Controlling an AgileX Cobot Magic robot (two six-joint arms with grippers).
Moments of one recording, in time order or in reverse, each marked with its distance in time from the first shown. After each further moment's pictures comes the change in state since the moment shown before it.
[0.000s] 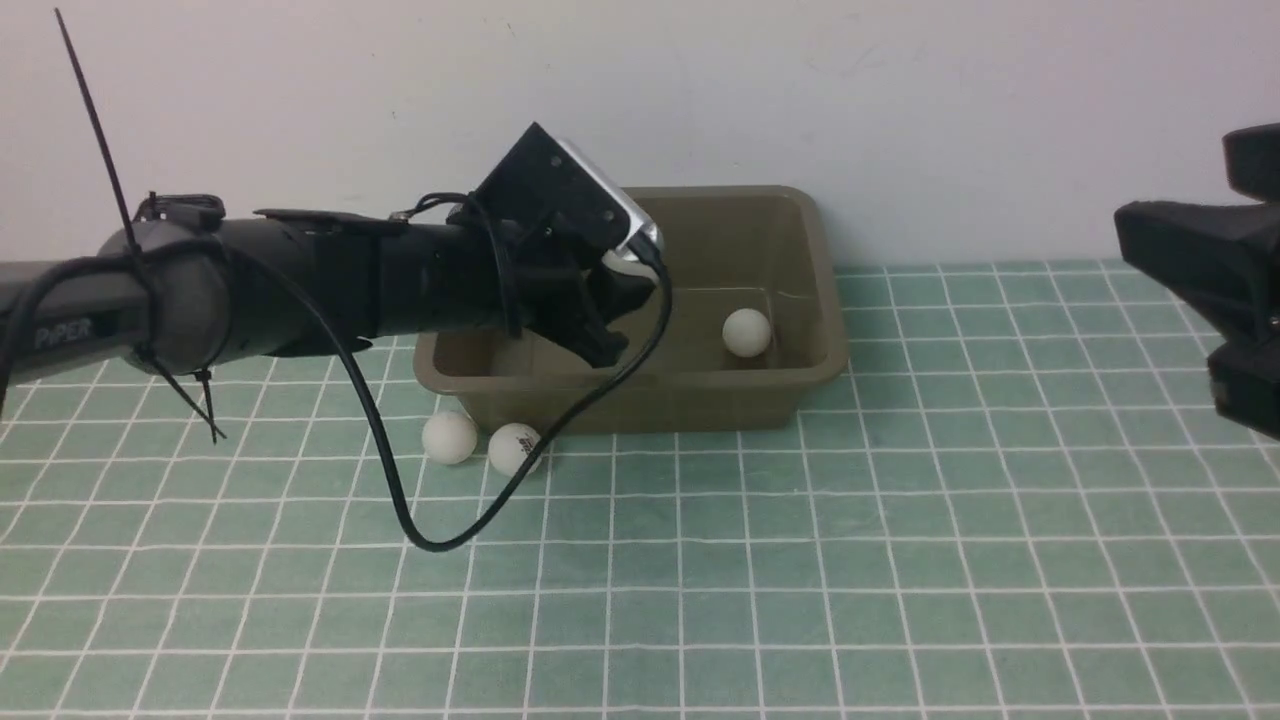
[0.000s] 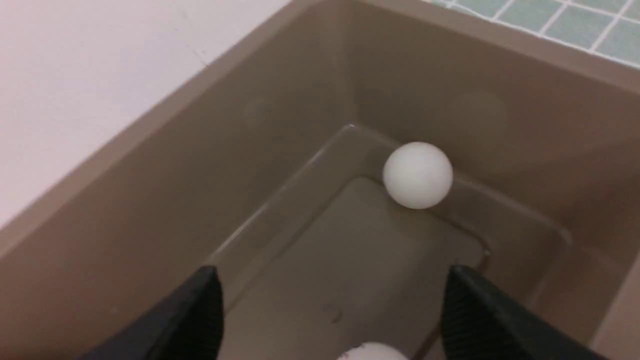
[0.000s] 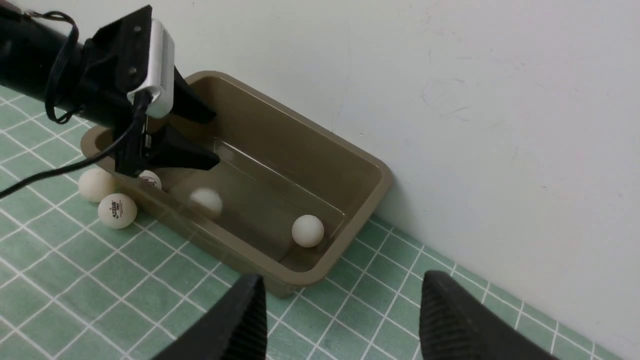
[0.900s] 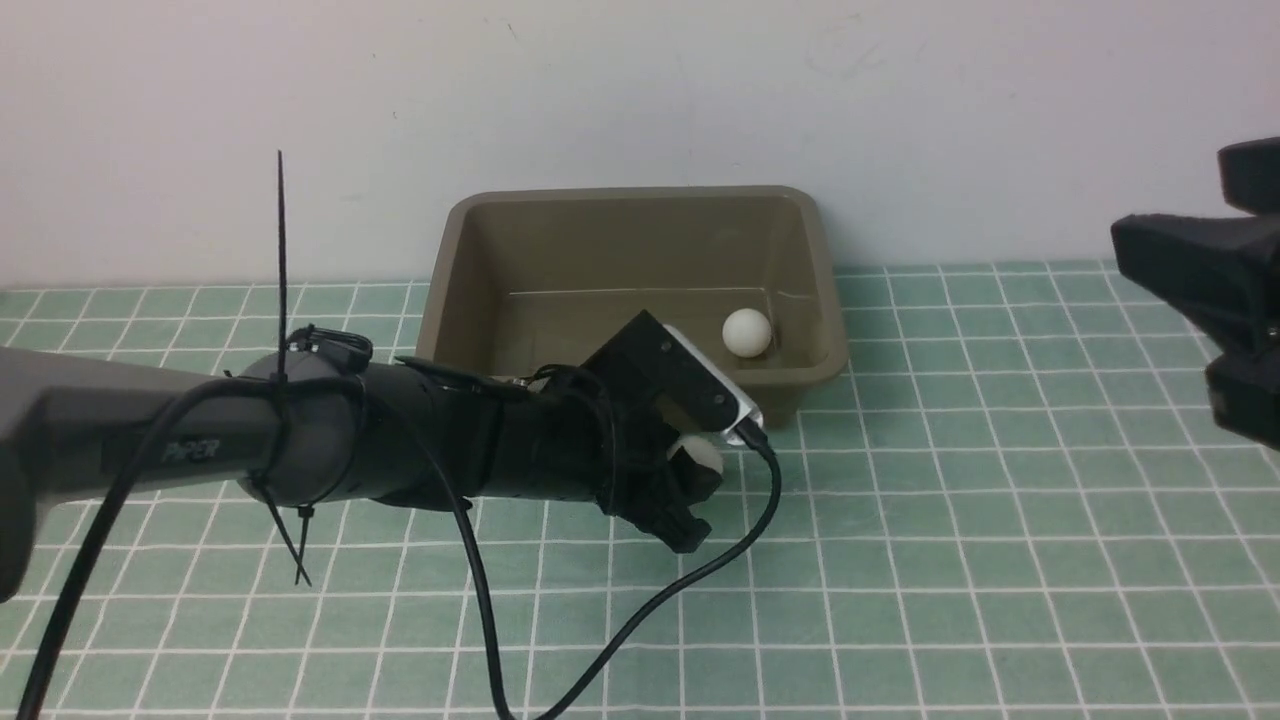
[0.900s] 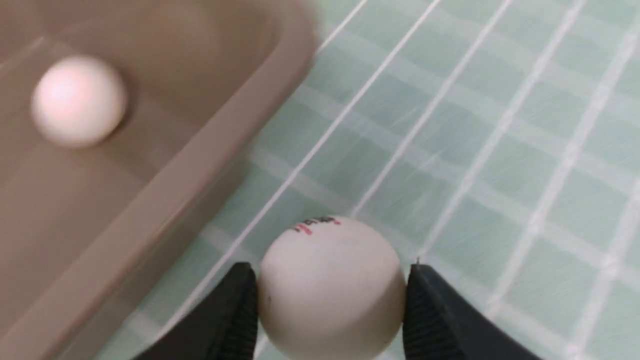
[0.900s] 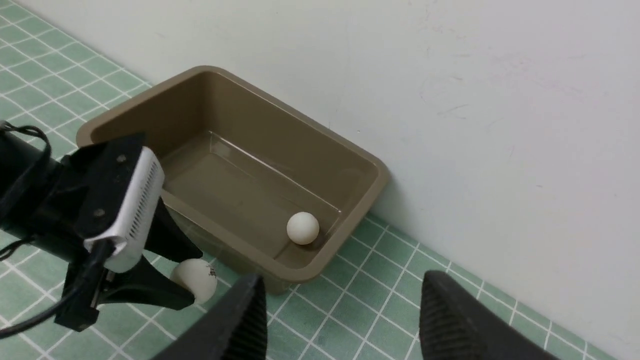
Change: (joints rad) right arm 0.000 0.000 0.000 -0.003 0.006 -0.011; left arm -0.257 -0.076 0.222 -0.011 -0.037 -0.129
